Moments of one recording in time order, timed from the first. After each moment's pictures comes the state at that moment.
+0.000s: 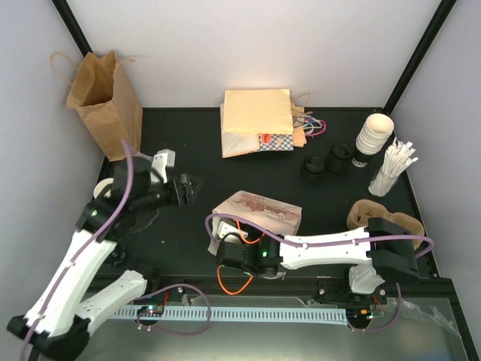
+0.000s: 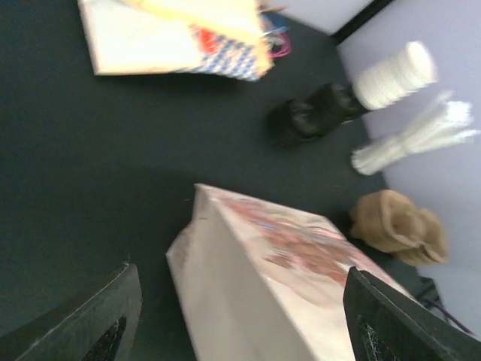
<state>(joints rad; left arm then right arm) -0.53 0.76 1.11 -0.87 0.21 -0.63 1.47 1.56 1.04 -0.66 0.88 0.02</state>
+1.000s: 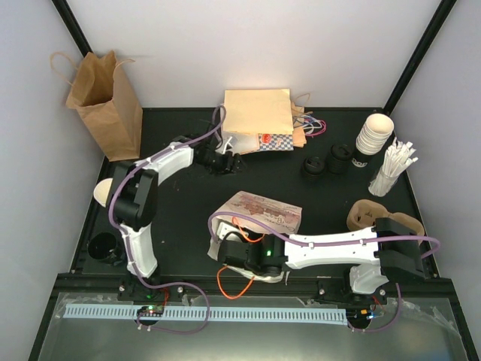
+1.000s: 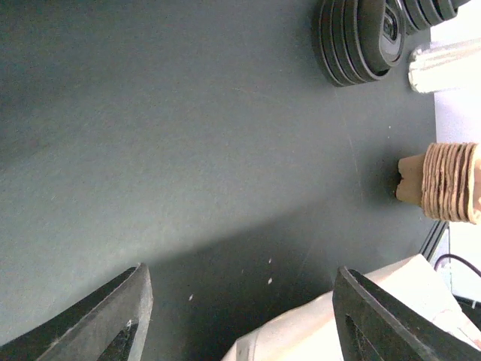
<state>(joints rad) -0.36 1.89 1.36 -0.52 0.71 -0.32 1.47 1.52 1.04 -0.67 0.82 -0.01</state>
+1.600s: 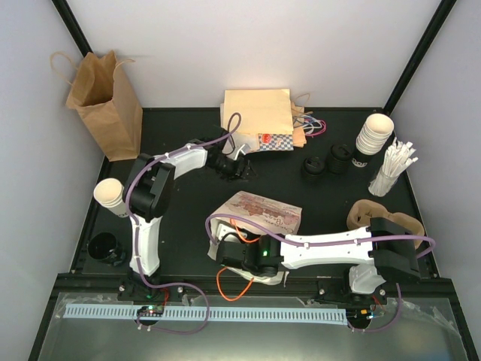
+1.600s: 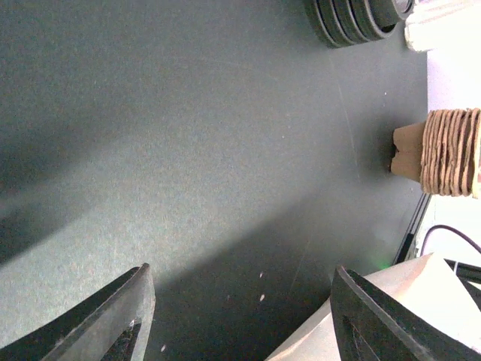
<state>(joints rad) -0.43 2.08 1.45 -0.50 0.81 -0.29 1.47 1.56 1.05 -0.69 0.82 -0.02</state>
